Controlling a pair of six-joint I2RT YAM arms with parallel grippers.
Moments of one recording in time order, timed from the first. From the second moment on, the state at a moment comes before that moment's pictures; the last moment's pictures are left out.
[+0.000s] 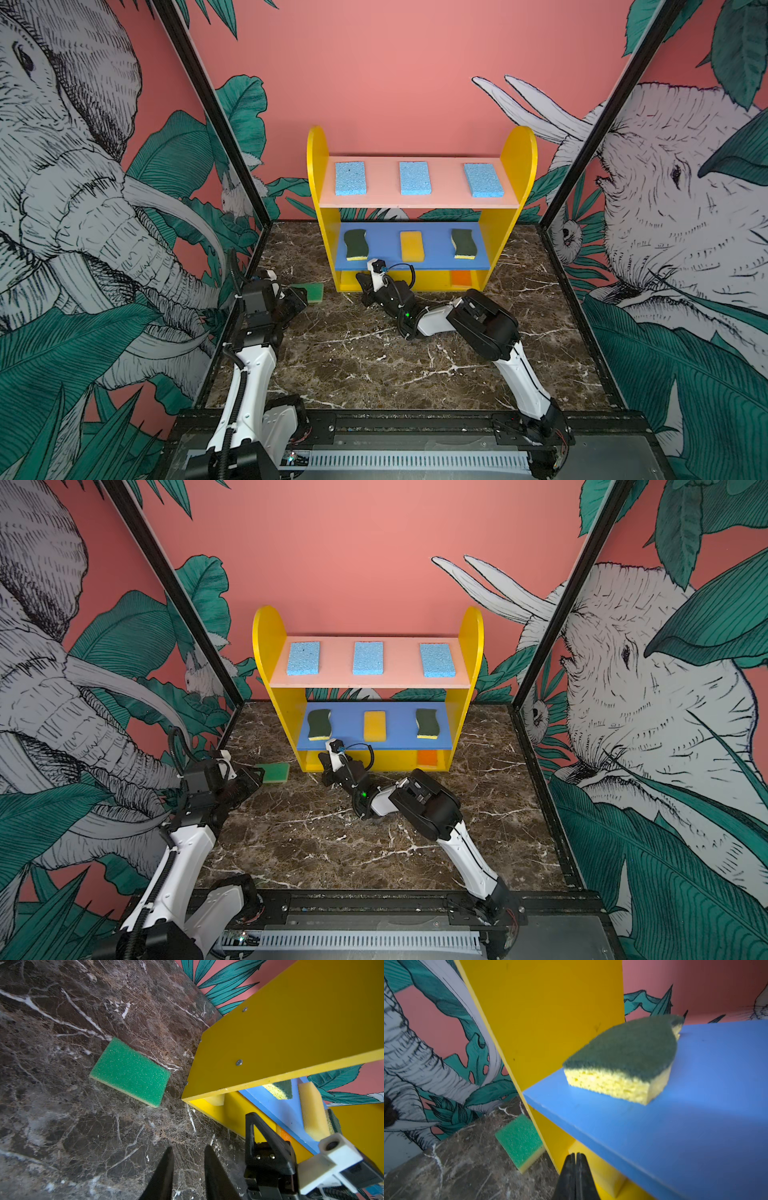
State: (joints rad) left arm 0.16 0.91 0.62 -0.32 0.34 -0.60; right arm 0.90 2.29 1.28 1.02 0.03 0.23
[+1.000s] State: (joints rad) left arm 0.13 0.95 0.62 -0.29 0.34 -0.60; right arm 0.94 2.43 1.51 0.77 0.27 0.34
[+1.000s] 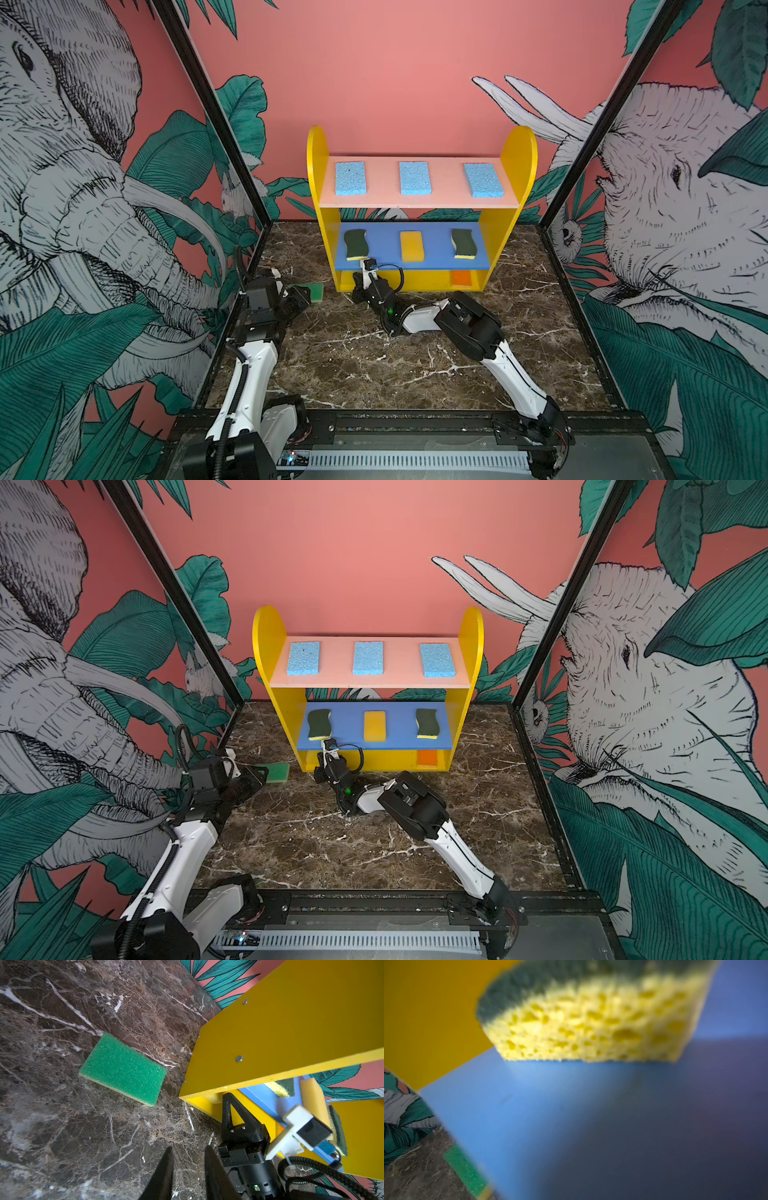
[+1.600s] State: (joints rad) left arm 0.12 0.95 0.62 -0.29 0.33 -0.61; right arm 0.97 2.44 1.60 0.60 0.34 0.37
